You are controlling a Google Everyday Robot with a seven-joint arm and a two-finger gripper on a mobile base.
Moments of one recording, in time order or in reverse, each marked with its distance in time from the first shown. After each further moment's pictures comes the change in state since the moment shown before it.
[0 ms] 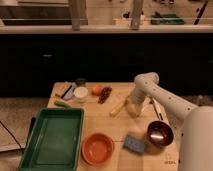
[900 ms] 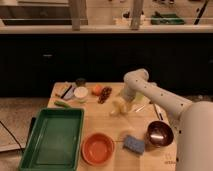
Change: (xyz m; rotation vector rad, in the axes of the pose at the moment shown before) arm -0.060 -0.034 -0.015 0.023 -0.002 -0.137
